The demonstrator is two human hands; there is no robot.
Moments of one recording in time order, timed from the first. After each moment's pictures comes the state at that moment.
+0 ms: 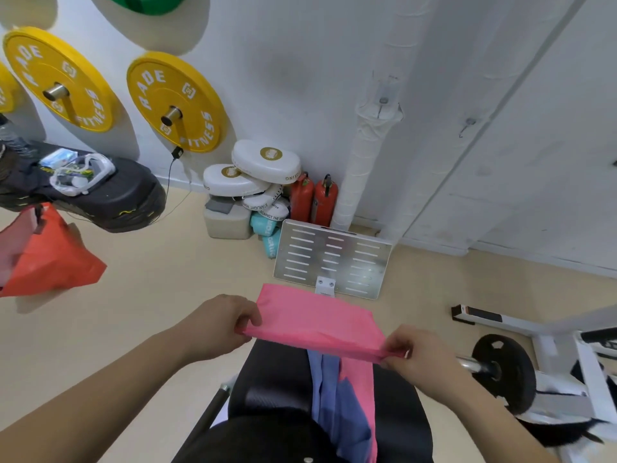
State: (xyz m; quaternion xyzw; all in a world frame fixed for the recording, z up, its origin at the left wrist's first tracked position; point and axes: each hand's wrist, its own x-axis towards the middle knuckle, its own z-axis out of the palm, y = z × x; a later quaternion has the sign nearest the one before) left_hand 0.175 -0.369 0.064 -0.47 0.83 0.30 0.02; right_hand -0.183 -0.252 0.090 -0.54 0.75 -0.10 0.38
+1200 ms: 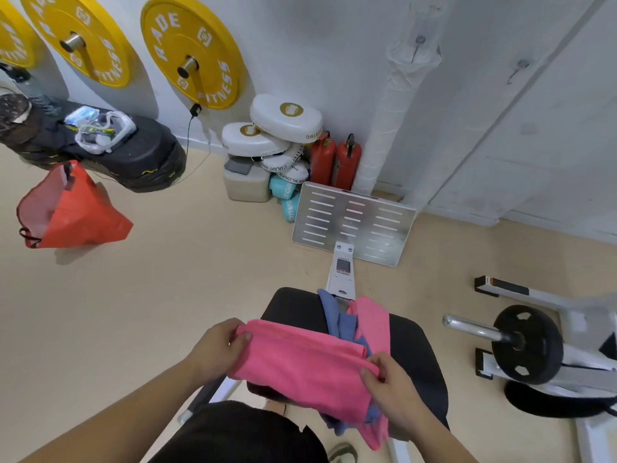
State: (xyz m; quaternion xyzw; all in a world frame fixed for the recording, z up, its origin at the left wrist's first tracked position) left_hand 0.214 -0.254 -0.058 -0.66 0.60 0.46 -0.02; right_hand -0.129 -0.153 -0.055 -0.42 0.73 -0.15 0.52
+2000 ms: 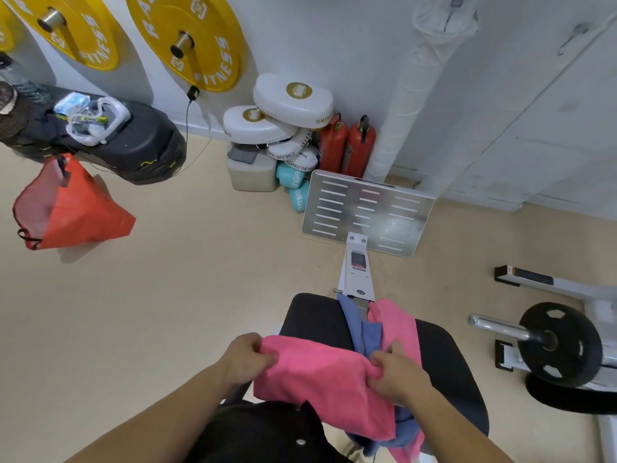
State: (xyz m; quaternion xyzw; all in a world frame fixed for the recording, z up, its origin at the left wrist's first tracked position) left_hand 0.207 -0.298 -0.089 -0.71 0.44 0.55 0.05; right_hand -0.103 -0.236 -0.108 -0.55 0.69 0.19 0.43
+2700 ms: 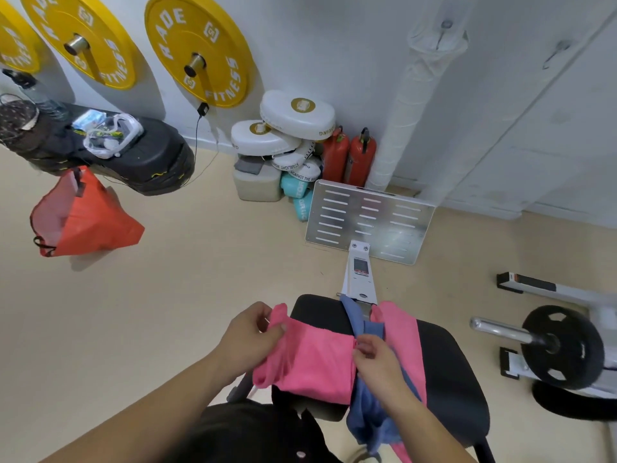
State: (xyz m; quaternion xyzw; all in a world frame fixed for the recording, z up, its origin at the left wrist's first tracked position) left_hand 0.202 -0.300 -0.026 -0.68 0.53 0.50 -0.10; right_hand -0.047 -0.224 -0.091 -0.31 0.78 -0.21 0.51
